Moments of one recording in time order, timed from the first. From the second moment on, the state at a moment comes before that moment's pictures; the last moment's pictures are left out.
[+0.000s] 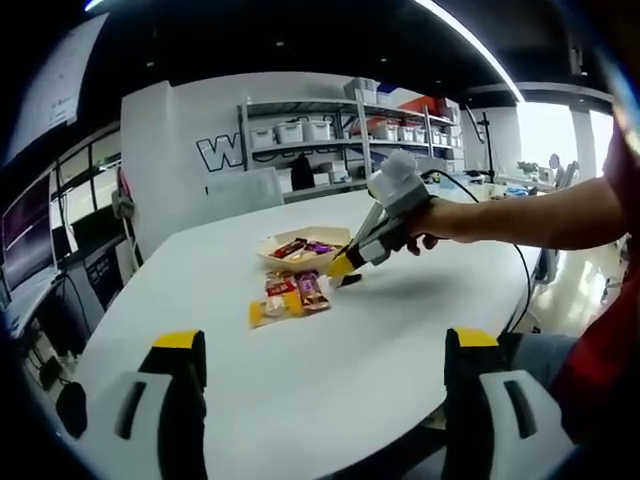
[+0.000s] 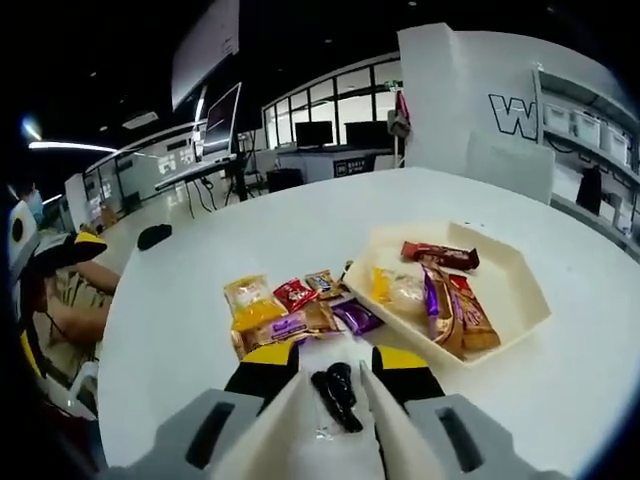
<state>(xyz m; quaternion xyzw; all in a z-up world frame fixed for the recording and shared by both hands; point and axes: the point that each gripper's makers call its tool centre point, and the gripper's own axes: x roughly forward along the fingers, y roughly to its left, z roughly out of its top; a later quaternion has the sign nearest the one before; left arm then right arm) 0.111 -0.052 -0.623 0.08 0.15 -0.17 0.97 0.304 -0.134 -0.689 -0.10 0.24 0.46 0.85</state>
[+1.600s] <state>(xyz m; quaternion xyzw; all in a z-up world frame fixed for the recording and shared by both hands) 0.116 -0.059 -0.623 0.08 0.14 -0.18 0.97 0.329 -0.161 -0.610 -0.07 0.19 0.43 0.88</state>
